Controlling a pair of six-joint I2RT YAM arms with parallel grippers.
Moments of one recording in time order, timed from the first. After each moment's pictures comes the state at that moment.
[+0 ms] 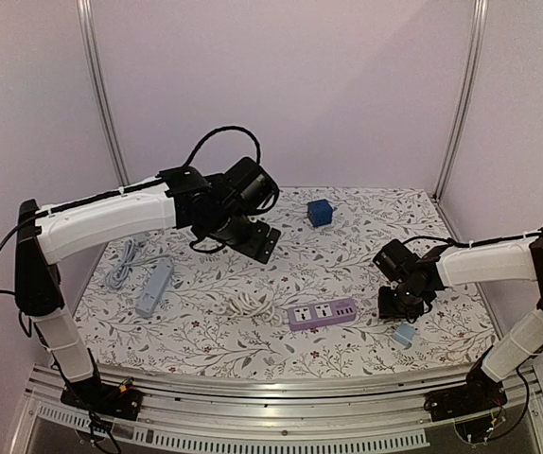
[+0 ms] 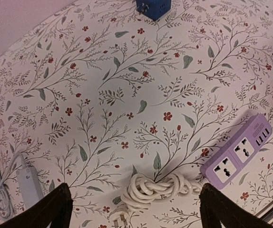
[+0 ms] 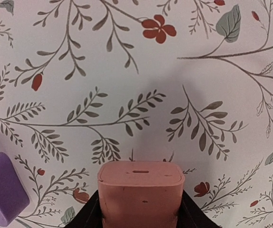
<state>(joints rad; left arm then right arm) -0.97 1.79 1.65 -0.88 -0.39 -0.36 0.65 1.54 0.76 -0.54 0.21 0.74</state>
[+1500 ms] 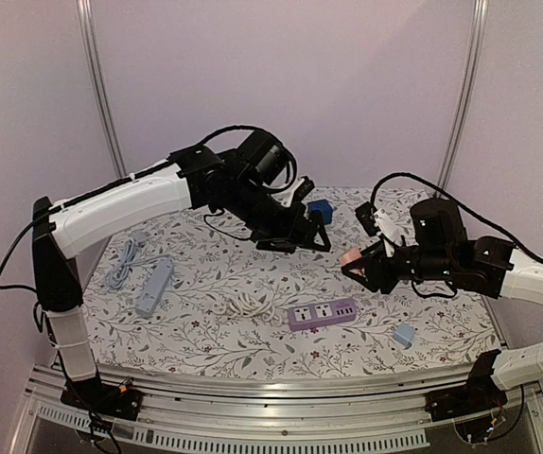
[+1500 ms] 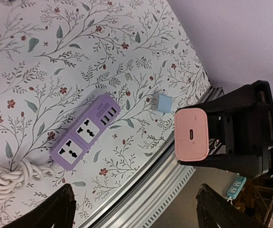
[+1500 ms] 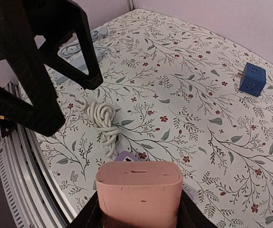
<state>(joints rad) -0.98 1.90 1.91 -0.88 0.29 -0.58 0.83 1.09 0.84 -0.30 -0.09 0.15</state>
